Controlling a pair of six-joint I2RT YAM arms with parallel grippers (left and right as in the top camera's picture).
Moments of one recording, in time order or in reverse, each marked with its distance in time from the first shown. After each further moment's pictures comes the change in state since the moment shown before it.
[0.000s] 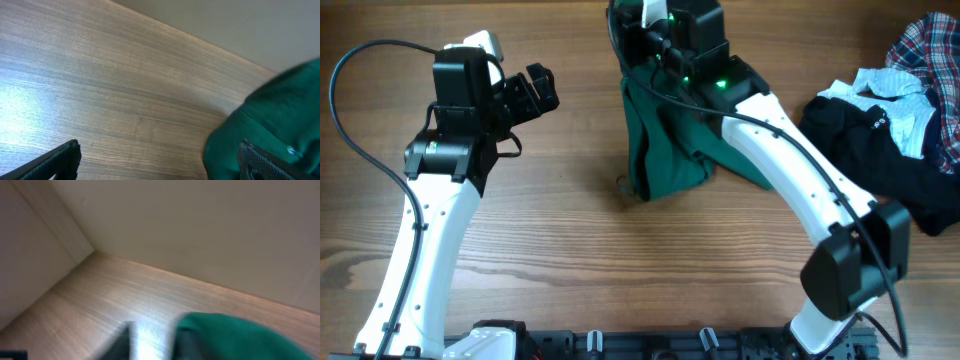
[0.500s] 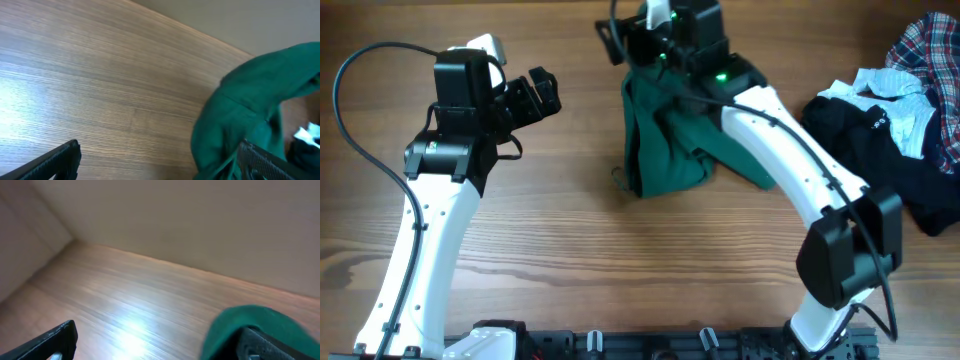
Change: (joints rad) left arm 0.000 0.000 0.000 -0.027 0.045 0.000; right arm -0.068 0.025 0.000 -0.072 -0.001 -0.029
